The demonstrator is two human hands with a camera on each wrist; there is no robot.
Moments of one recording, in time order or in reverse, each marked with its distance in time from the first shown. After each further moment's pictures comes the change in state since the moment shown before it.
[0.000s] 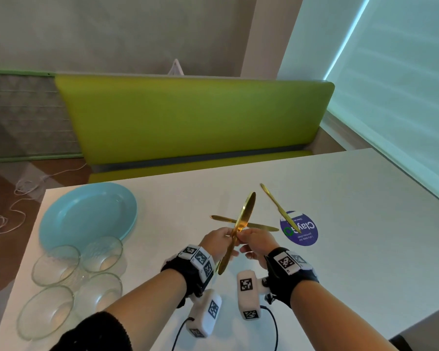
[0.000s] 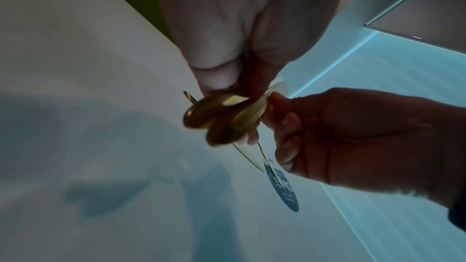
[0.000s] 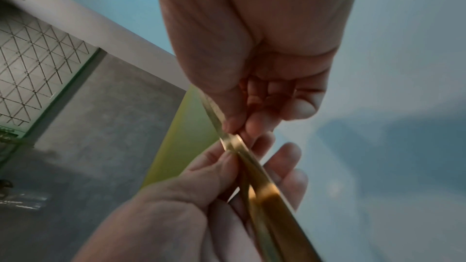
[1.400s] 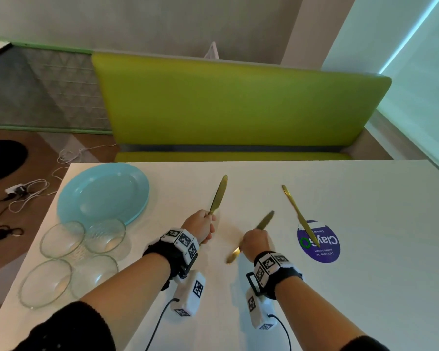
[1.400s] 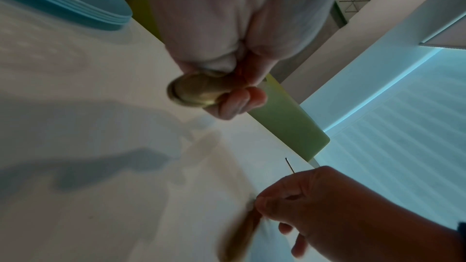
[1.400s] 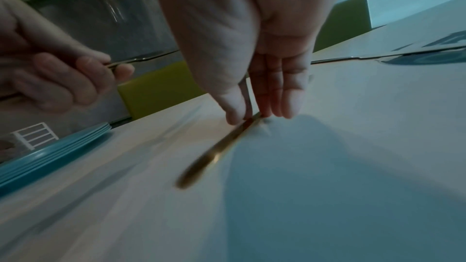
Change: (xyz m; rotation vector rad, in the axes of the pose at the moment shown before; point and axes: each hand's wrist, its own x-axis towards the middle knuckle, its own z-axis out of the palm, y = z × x) left_hand 0.022 -0.002 -0.041 -0.064 0.366 -0.093; right_hand 0.068 0.012 0.017 -1.146 0.032 -0.185
